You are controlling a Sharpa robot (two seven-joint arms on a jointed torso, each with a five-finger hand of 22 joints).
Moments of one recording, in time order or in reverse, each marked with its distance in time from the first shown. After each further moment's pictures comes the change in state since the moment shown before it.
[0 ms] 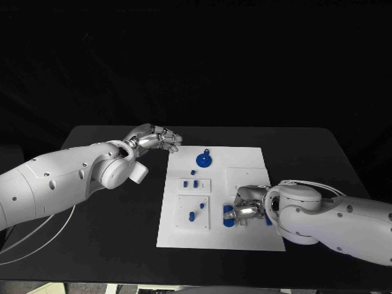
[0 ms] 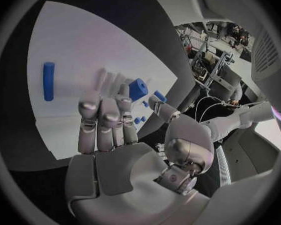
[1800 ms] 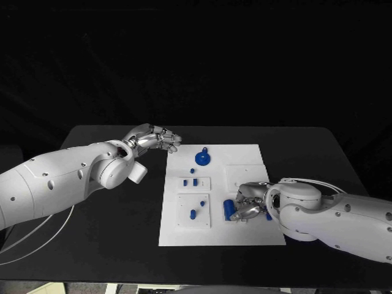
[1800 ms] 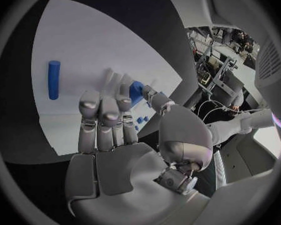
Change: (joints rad) left arm 0.000 -0.003 0.000 0.002 0.000 0.002 -0.007; left_hand 0.000 0.000 0.000 0.000 0.000 0.001 0.001 0.004 -0.001 0.000 0.000 0.000 -0.001 0.000 0.000 -0.004 0.004 -0.004 0.000 0.000 0.000 0.003; right arm -0.002 0.009 -0.001 -0.040 -0.066 0.000 0.022; right_hand 0.312 0.087 -0.138 -0.085 0.000 0.000 0.000 0.004 -0.009 0.005 -0.005 -0.016 0.017 -0.003 0.000 -0.005 0.004 -0.001 -0.020 -0.012 -0.014 -0.010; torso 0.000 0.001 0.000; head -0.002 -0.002
